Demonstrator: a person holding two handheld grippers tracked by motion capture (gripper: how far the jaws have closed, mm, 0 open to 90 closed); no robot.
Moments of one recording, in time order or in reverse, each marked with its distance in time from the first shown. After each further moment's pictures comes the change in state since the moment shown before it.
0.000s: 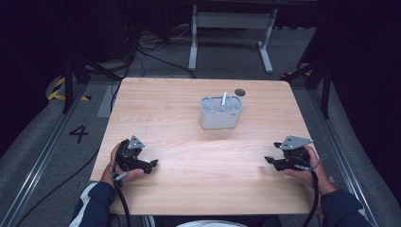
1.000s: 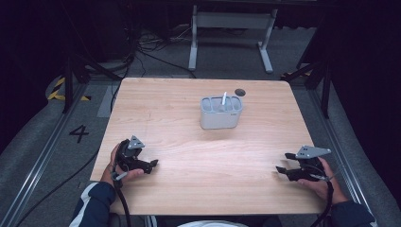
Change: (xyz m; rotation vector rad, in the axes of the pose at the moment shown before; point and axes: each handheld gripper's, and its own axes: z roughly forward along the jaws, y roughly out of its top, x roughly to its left) left arm -0.001 0.000 0.000 0.007 -0.004 -0.007; right arm -0.008 -0.054 -0.016 -0.018 0.062 0.137
